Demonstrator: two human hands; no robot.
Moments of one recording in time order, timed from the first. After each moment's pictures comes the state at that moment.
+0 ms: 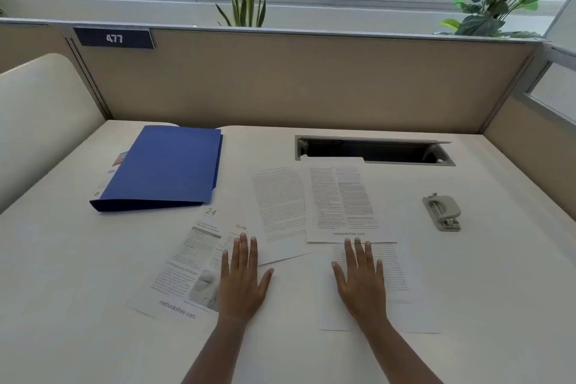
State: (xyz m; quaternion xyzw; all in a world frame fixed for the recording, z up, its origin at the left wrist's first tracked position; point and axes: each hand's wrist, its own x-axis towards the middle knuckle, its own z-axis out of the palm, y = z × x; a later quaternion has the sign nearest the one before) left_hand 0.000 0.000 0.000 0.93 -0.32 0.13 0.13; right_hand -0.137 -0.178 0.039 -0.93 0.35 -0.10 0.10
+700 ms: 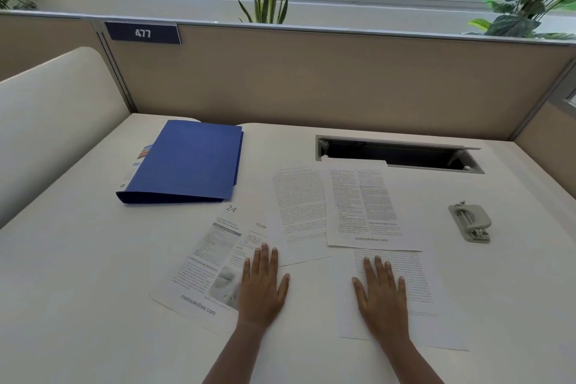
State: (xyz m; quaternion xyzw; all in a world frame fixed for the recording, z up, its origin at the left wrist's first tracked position) left_hand -0.011 0.003 0.019 0.94 -0.30 -0.03 0.14; right_hand -0.145 -0.172 0.024 -0.92 0.38 -0.05 0.11
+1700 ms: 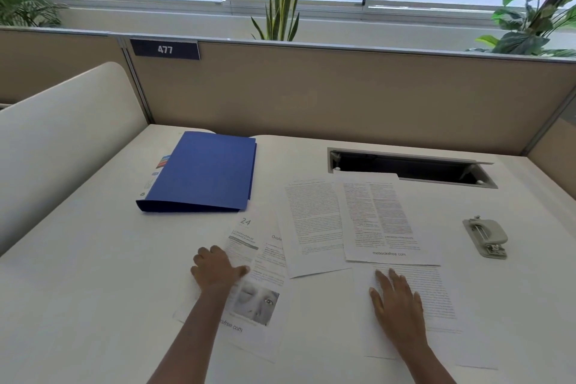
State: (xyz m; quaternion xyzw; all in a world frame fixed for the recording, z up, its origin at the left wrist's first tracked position) left_hand 0.073 0.057 0.072 0.99 -0.02 -0.12 0.07; right_hand -0.136 -0.176 0.030 -0.92 0.38 0.03 0.11
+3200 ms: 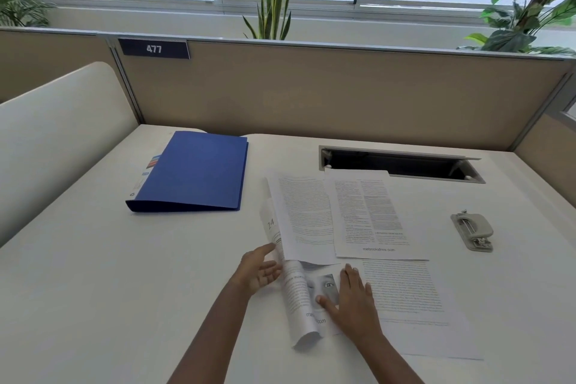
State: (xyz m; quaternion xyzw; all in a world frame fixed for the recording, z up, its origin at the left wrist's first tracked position) left_hand 0.032 0.002 0.097 0.60 0.16 -0.41 0.67; right_hand -0.112 -0.133 0.049 -0.93 0.30 0.09 0.18
